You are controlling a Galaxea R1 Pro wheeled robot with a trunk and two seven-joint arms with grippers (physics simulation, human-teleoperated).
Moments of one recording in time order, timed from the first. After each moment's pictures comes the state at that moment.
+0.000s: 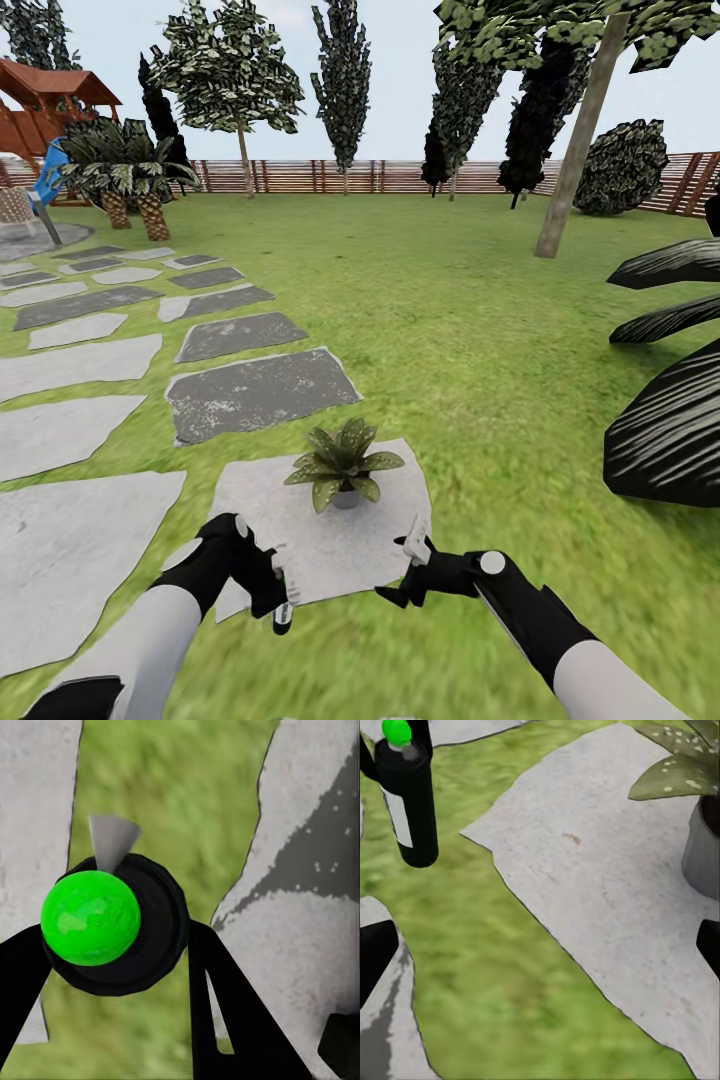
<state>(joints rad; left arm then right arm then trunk) -0.75 -0.05 0.11 -0.55 -1.21 0.15 -1.16 -0.60 -0.08 0.40 -0.72 0.17 -0.05 0.76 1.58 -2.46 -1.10</state>
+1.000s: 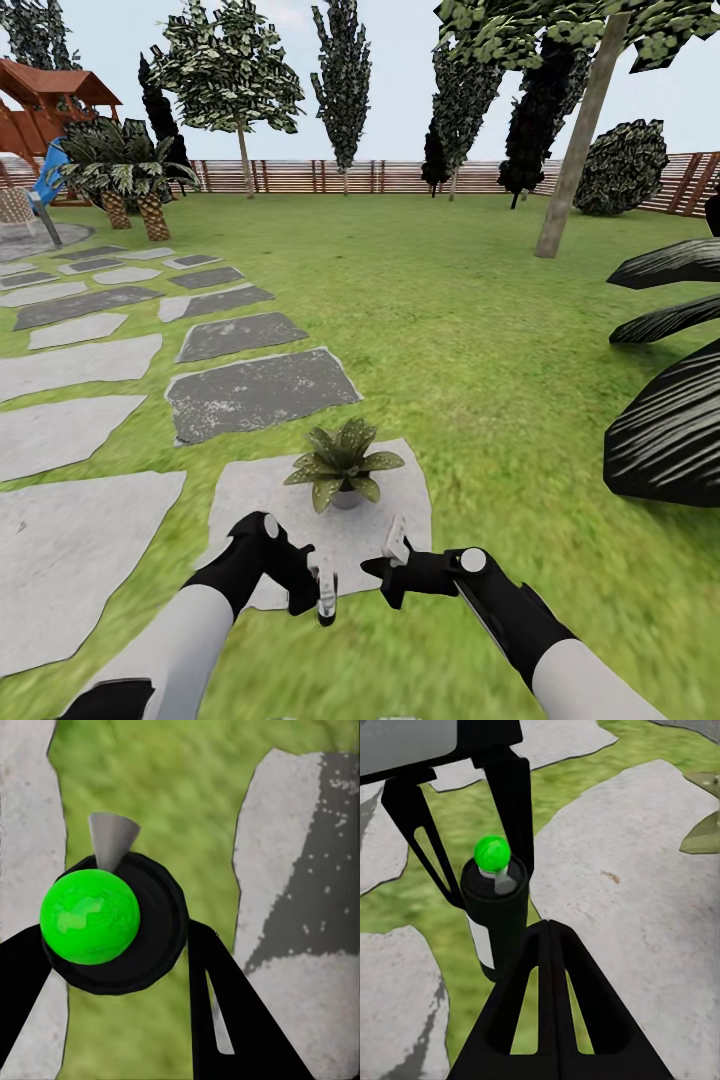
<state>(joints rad) -0.76 -0.16 0.11 -0.56 -1.21 0.03 -1.16 -0.60 -0.02 0.40 -0.74 0.17 -0.05 0.82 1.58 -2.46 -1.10</state>
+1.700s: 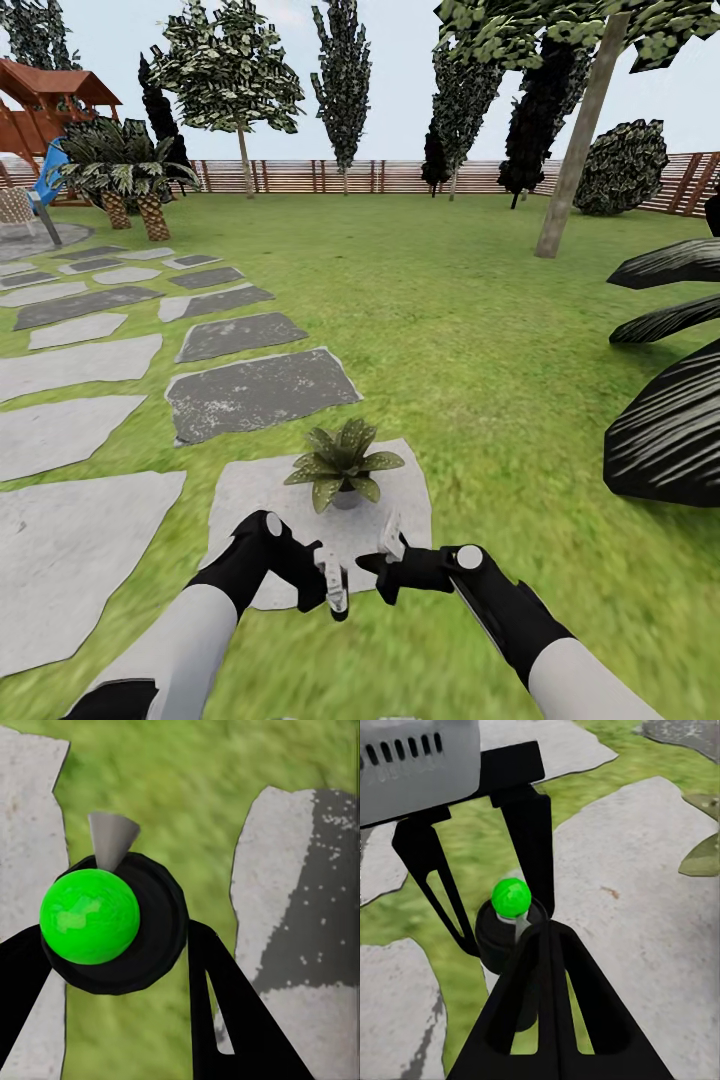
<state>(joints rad) -0.76 -0.17 0.11 -0.57 -1.15 0.02 -1.16 -0.60 -0.01 0.40 -0.77 0.17 -0.05 0.82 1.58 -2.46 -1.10</state>
